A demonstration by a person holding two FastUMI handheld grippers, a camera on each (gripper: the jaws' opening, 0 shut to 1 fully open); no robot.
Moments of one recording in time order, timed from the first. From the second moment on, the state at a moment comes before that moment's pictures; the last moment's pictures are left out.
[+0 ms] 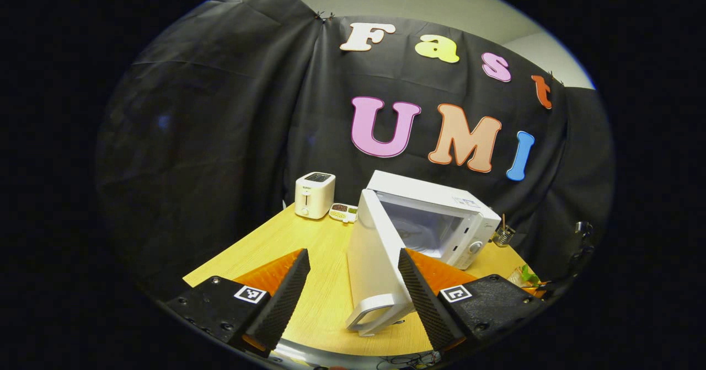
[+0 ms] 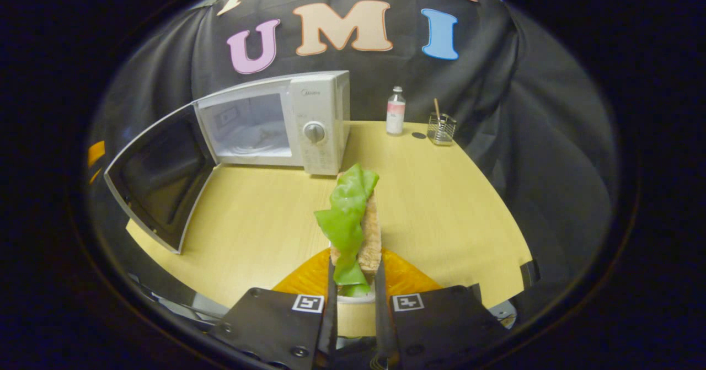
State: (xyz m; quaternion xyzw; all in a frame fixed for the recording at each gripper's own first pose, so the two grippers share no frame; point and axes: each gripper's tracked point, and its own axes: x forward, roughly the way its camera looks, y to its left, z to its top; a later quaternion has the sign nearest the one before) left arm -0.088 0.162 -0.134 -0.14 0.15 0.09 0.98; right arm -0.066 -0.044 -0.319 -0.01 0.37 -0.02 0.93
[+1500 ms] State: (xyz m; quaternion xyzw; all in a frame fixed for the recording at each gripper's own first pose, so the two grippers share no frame) left arm -0.100 0.193 -0.135 -0.11 0.13 0.01 0.99; right arm 0.182 0.243 -0.352 0.53 0.31 -0.09 0.79
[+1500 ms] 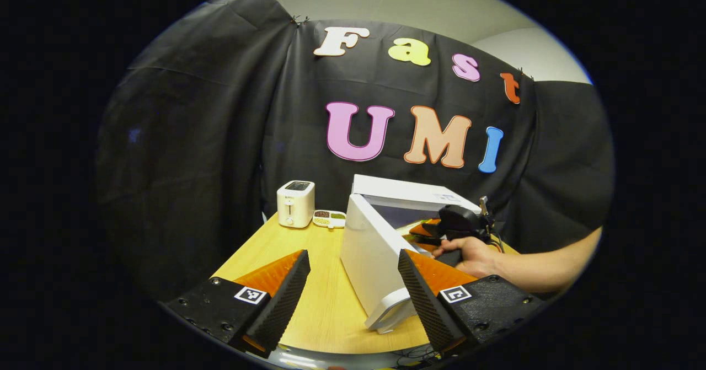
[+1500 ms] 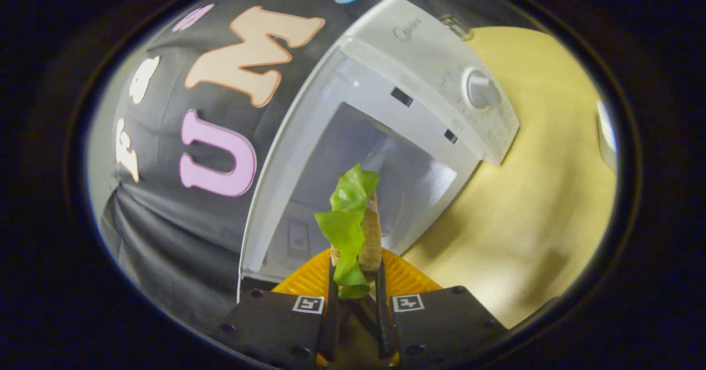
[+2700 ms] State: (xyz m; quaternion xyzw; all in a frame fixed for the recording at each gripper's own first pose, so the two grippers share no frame) left arm -0.108 0.209 -0.143 -0.12 0.15 0.03 0.98; right arm 0.224 0.237 -0.406 0.59 0.31 -0.16 0.73
